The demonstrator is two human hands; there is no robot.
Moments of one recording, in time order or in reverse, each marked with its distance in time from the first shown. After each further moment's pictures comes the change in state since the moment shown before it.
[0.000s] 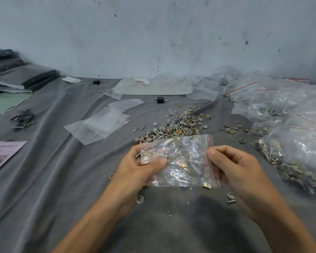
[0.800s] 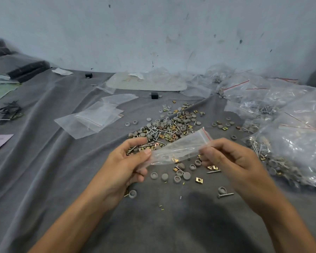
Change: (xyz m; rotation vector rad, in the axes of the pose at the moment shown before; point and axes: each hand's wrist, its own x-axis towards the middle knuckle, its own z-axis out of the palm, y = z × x) left_hand -0.003 0.011 -0.007 -0.011 -0.047 -0.056; right_hand -0.008 -0.018 -0.013 -0.280 -0.109 -0.252
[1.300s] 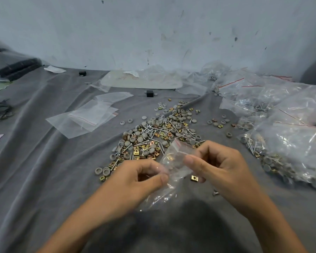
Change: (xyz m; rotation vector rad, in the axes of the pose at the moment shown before) left_hand -0.022 -0.004 0.012 0.518 -0.316 0.221; right_hand -0.006 -0.008 0.016 0.011 -0.045 0.013
